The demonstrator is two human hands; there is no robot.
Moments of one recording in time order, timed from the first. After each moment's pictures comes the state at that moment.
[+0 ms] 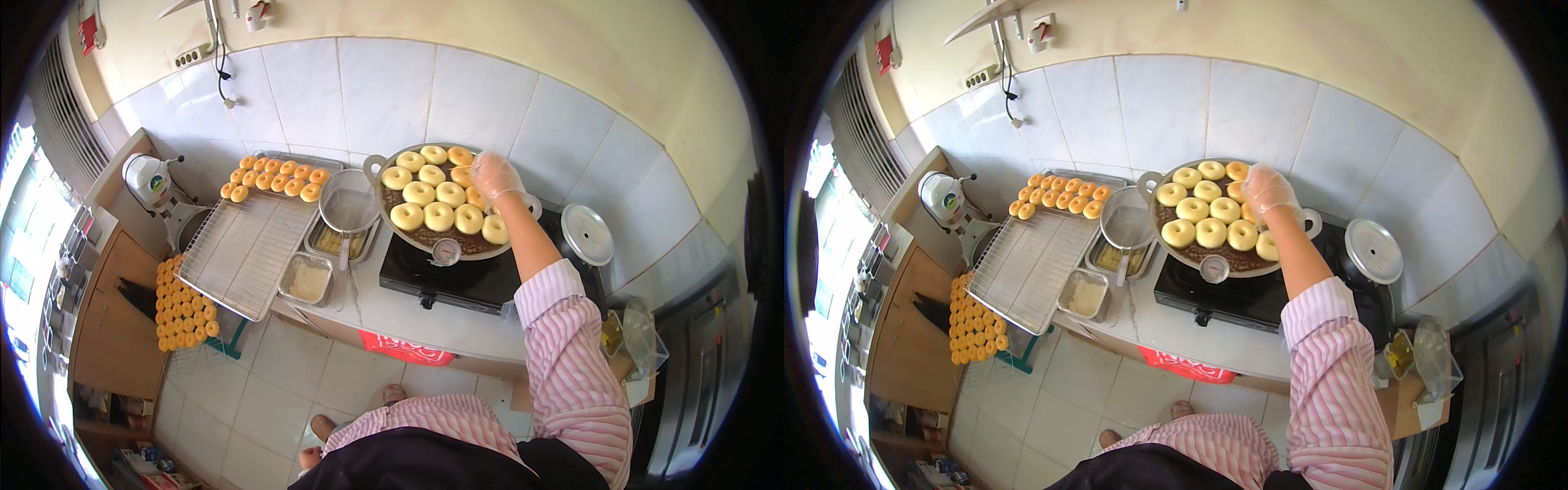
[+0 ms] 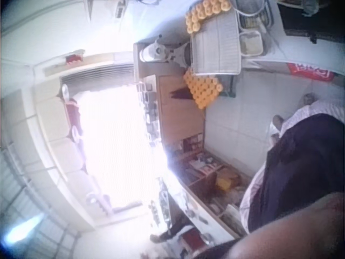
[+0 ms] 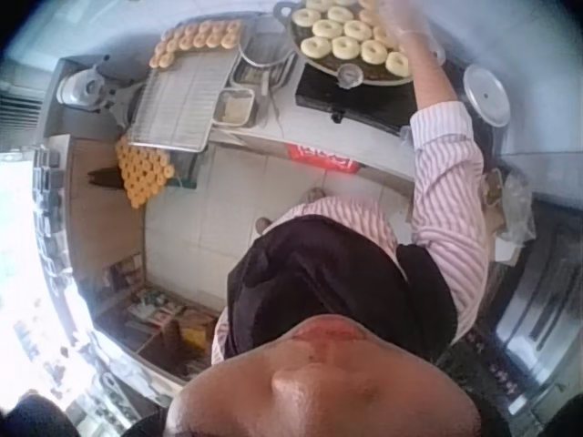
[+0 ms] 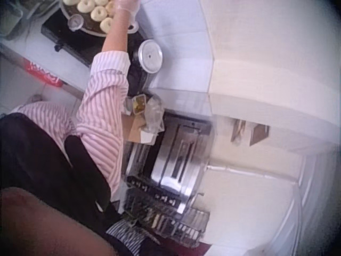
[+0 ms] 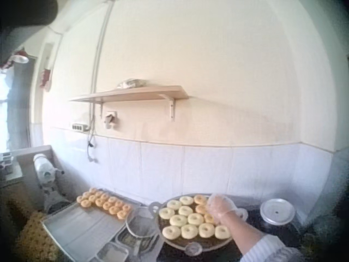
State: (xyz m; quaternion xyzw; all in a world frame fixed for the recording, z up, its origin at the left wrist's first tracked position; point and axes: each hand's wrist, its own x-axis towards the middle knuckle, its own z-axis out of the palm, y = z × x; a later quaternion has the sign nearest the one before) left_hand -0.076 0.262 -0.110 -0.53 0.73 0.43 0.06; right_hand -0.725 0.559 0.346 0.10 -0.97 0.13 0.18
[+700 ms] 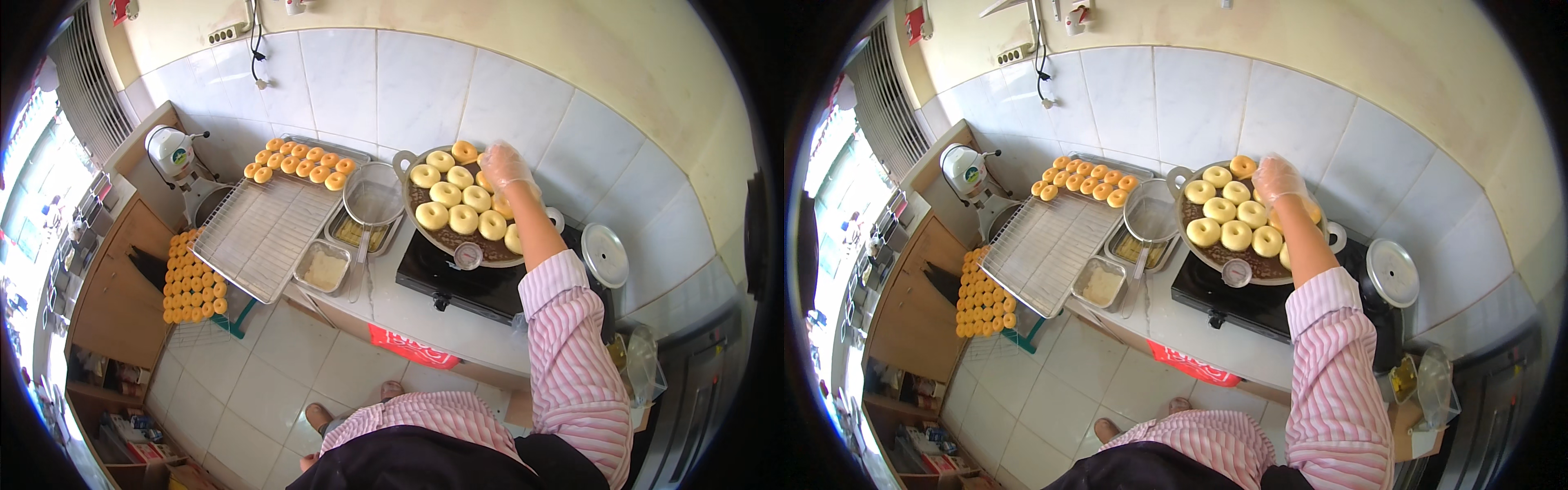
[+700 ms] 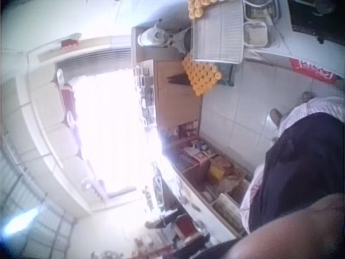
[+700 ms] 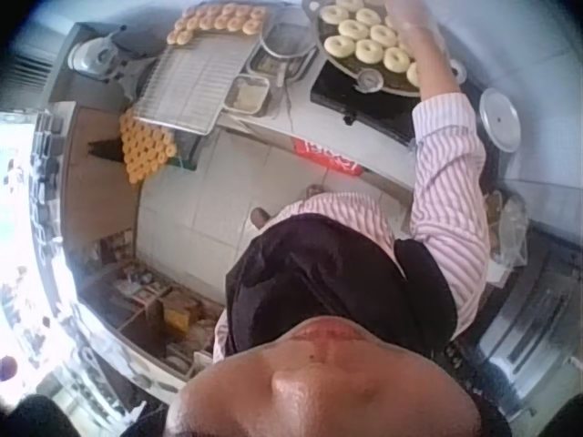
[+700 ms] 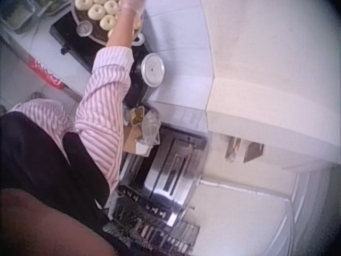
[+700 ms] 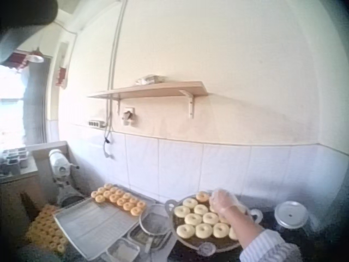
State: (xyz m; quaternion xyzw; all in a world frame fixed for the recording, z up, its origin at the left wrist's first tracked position) left_hand -0.037 0.306 -0.108 -0.63 0.68 0.38 0.05; right_hand -0.755 0.523 0.348 0.14 -0.96 0.12 0.20
